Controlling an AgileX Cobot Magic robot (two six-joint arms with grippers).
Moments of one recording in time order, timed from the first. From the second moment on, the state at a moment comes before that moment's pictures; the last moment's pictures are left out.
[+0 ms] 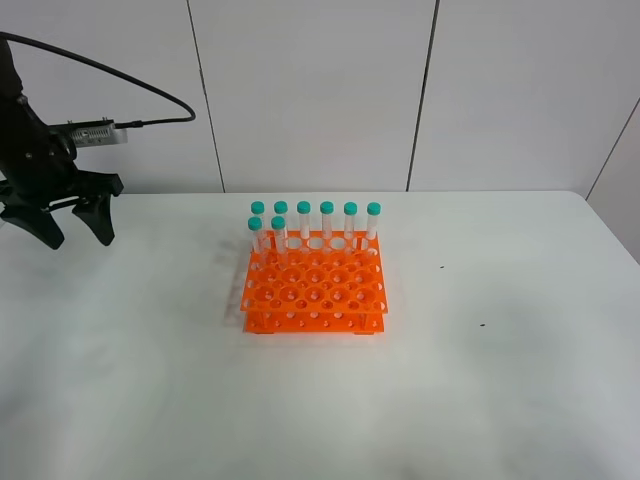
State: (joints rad) left arm 0.03 1.83 -1.49 -0.03 1.16 0.04; right arm 0.05 0.01 -0.50 0.02 1.02 0.01
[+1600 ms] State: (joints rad) left arm 0.03 0.15 -0.49 -0.01 1.05 0.05; right arm 0.05 0.01 -0.50 0.02 1.02 0.01
